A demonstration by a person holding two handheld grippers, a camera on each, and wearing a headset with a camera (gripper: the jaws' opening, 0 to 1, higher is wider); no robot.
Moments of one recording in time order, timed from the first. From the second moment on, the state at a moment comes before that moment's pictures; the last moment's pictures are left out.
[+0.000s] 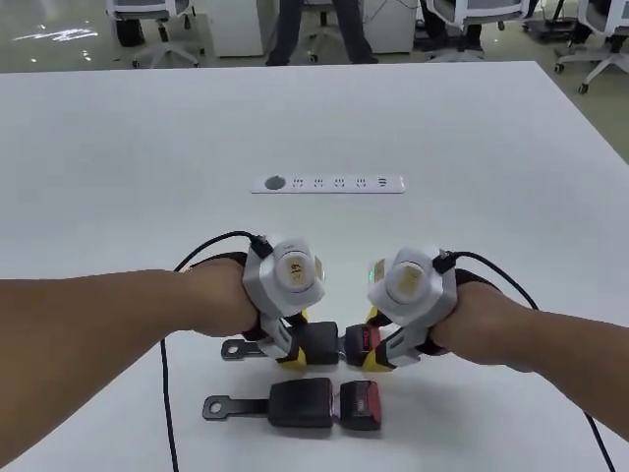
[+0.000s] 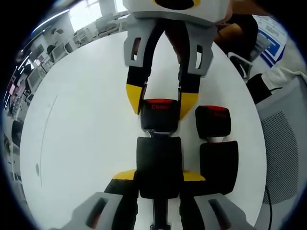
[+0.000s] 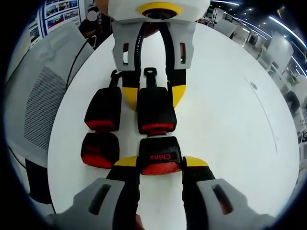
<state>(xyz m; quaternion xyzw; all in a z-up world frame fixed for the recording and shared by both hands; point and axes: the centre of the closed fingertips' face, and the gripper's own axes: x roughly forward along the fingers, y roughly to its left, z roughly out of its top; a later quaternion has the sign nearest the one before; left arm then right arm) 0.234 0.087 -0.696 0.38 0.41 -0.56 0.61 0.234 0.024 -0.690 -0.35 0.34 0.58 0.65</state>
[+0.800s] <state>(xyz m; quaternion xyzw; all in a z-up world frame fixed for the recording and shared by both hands) 0.232 0.086 -0.694 0.38 0.41 -0.56 0.61 0.236 0.000 -0.691 -0.34 0.33 0.58 0.66</state>
